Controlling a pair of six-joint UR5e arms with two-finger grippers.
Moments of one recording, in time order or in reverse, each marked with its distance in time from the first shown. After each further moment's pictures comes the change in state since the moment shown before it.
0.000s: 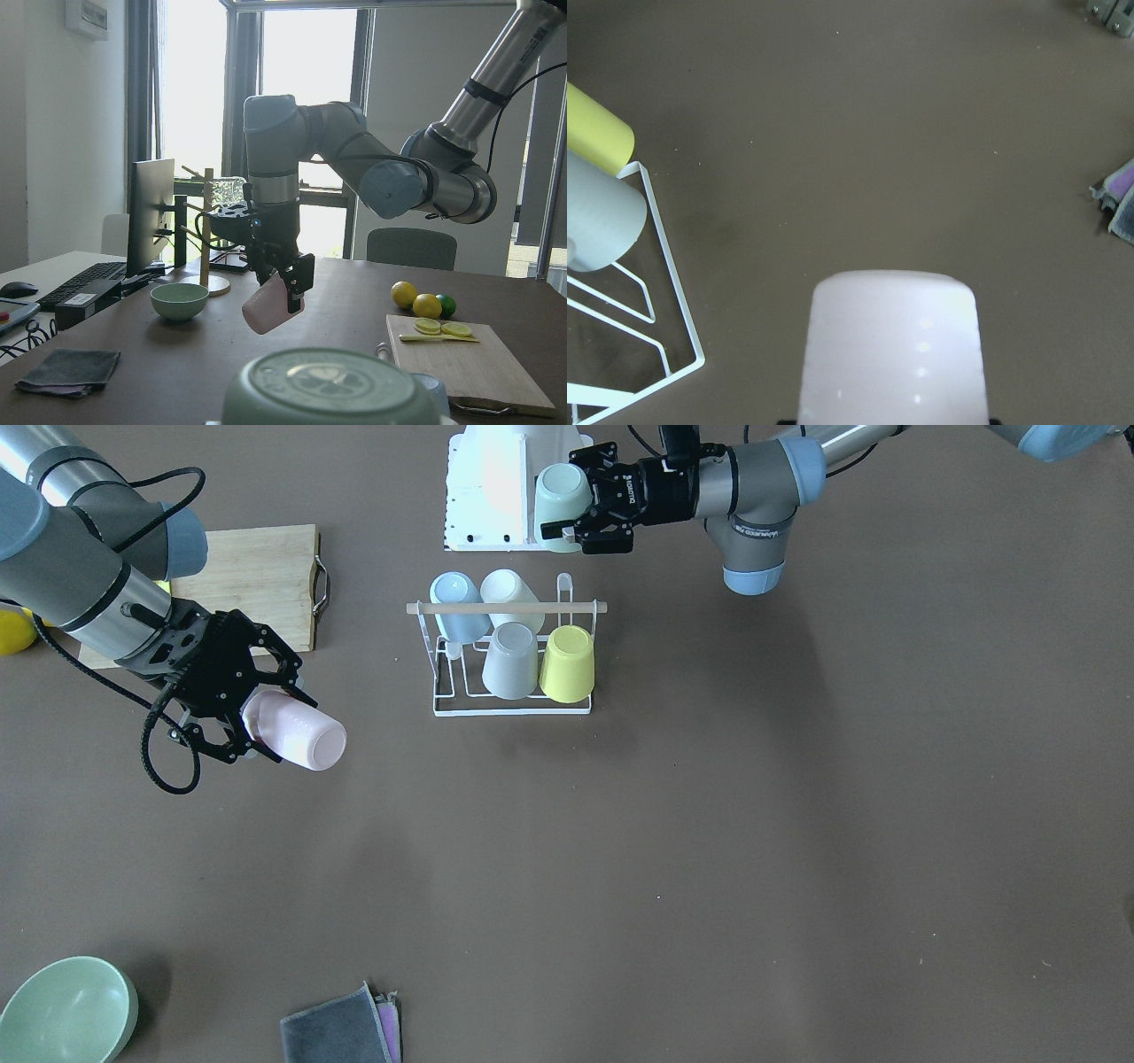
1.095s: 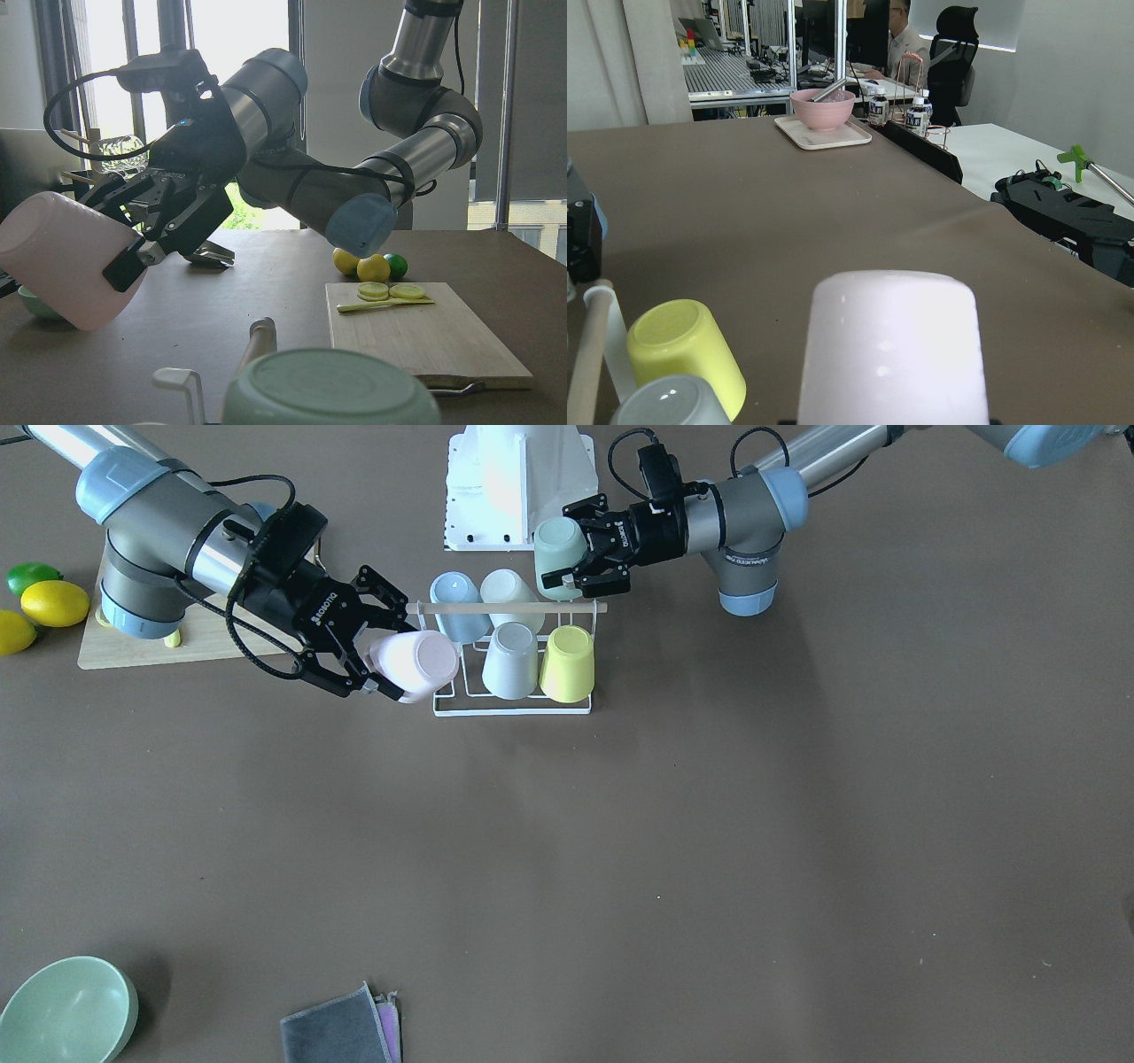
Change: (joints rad) left arm 0.004 -0.029 0.122 -0.015 0.053 0.097; right arm -0.274 -0.019 -0.085 0.776 -0.456 0.203
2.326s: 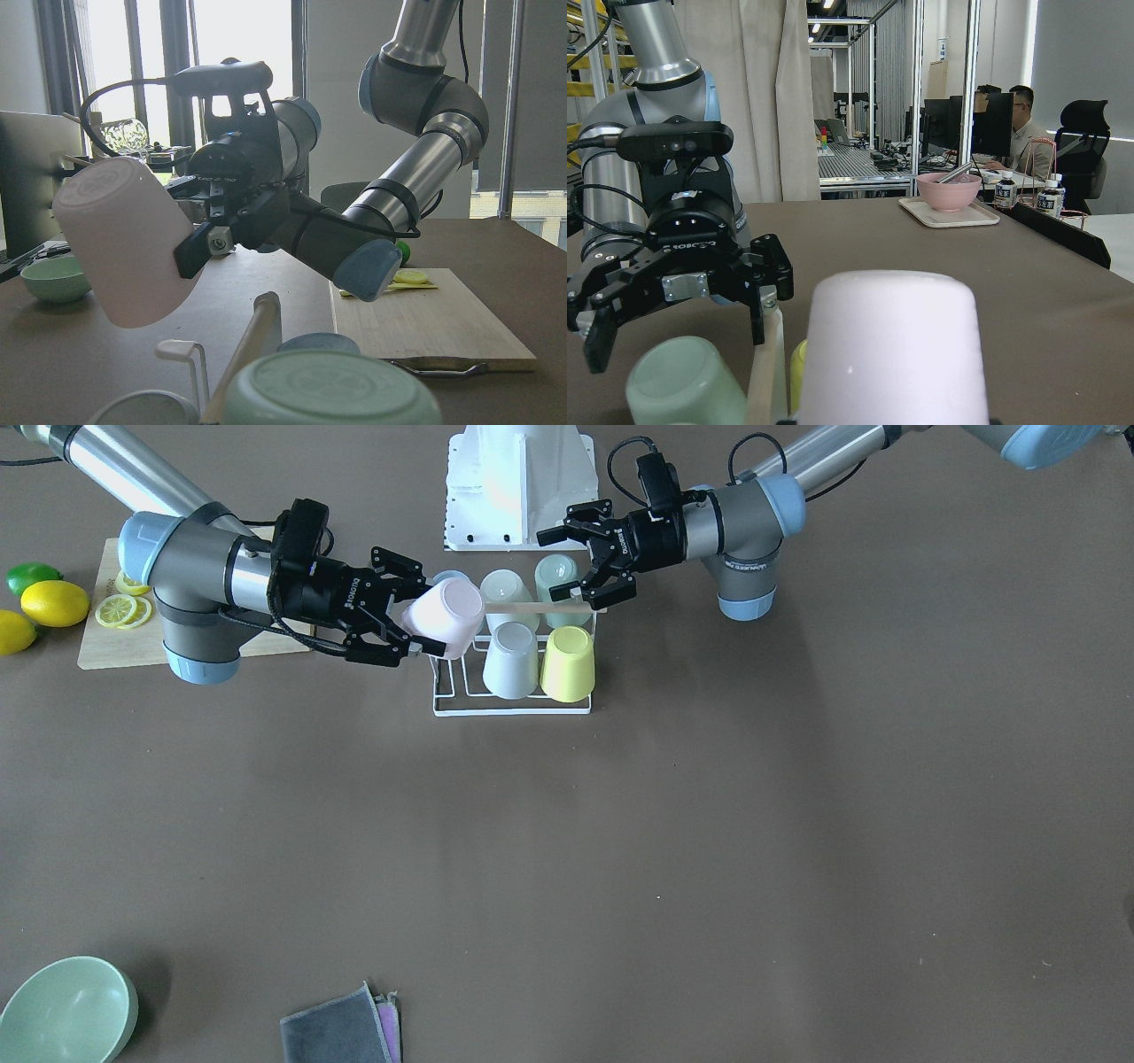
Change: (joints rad) left arm 0.000 -0.008 0.023 -0.015 0.001 -0.003; right arm -0.055 0.089 -0.223 0.400 0.128 0.000
